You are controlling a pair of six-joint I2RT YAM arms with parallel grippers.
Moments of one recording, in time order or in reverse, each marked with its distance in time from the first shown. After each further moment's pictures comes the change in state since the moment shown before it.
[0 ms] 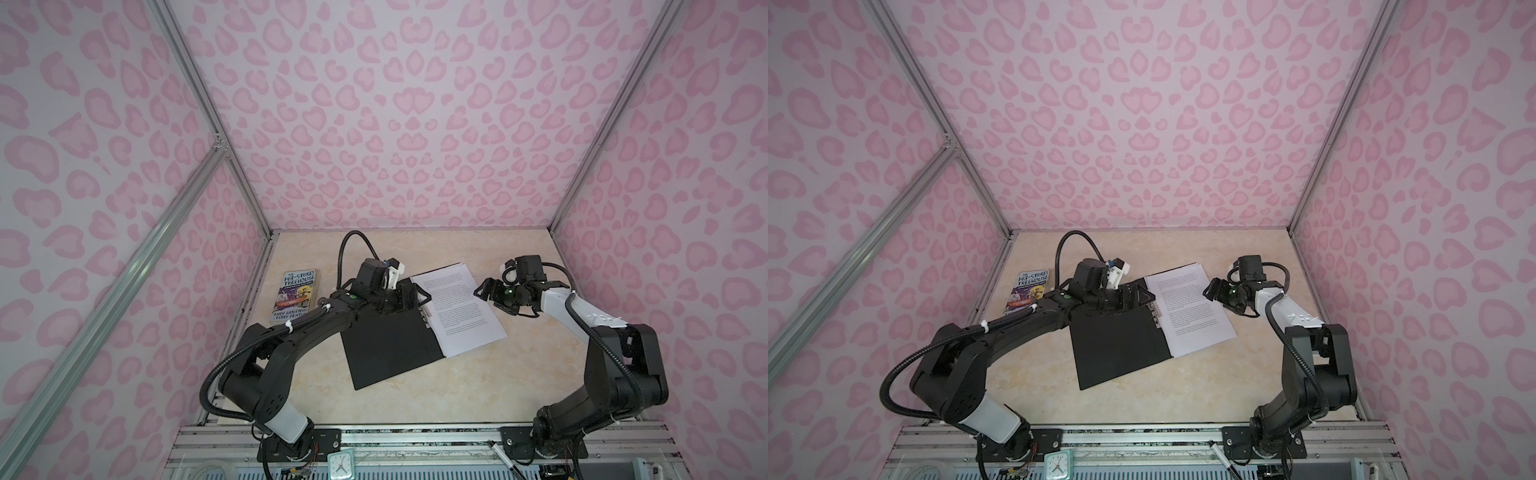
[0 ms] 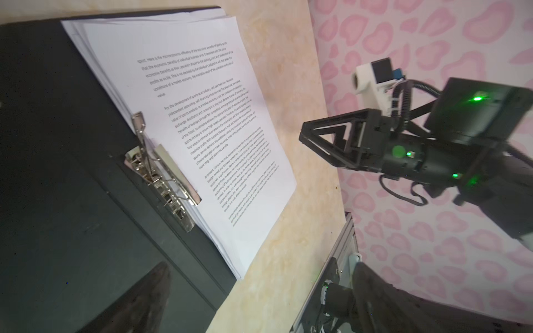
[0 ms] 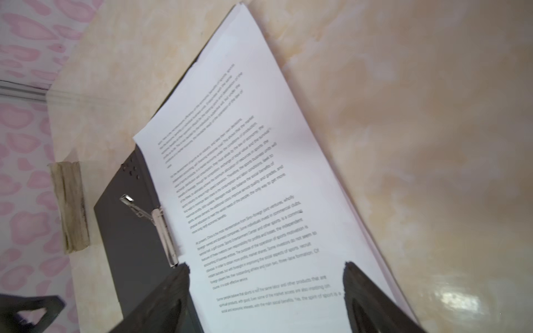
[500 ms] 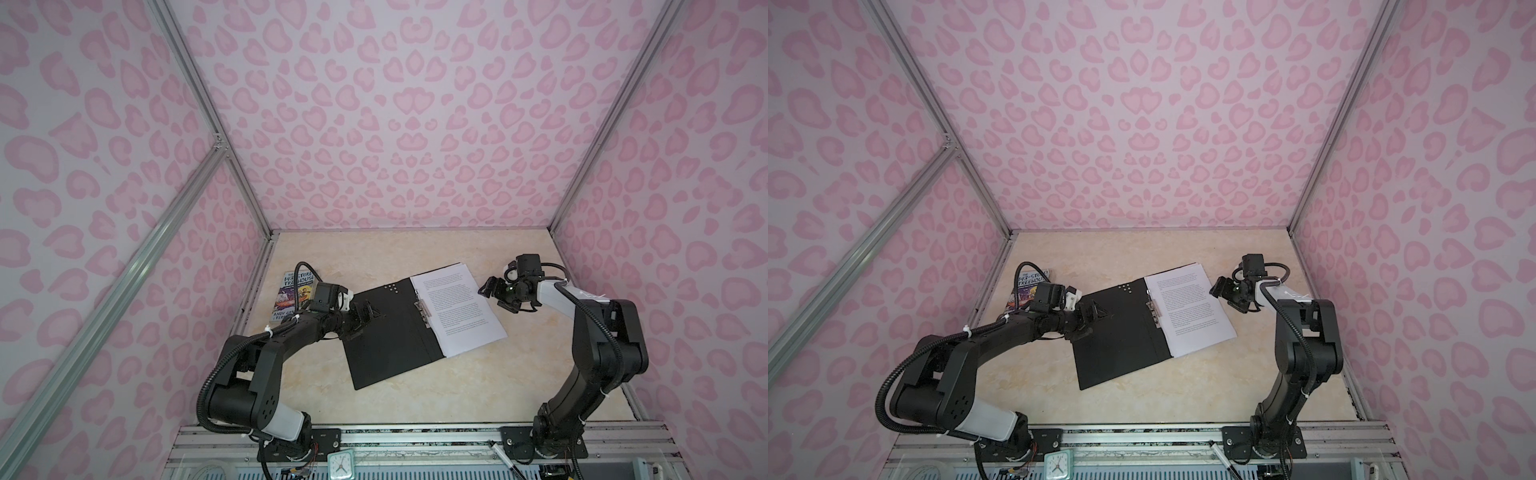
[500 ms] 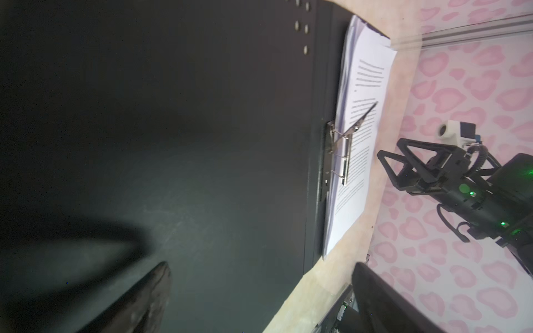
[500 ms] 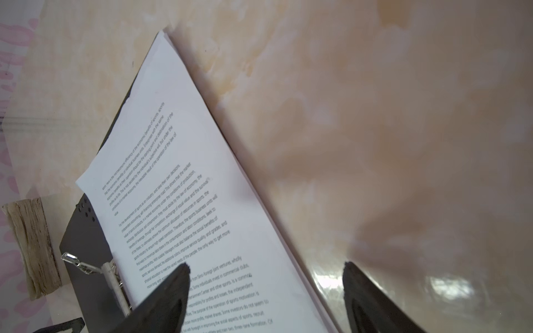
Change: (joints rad) left arm 0.285 -0.018 -0.264 -0.072 0.027 -0.003; right arm -0.064 0.204 0.079 0.081 -0.004 0.005
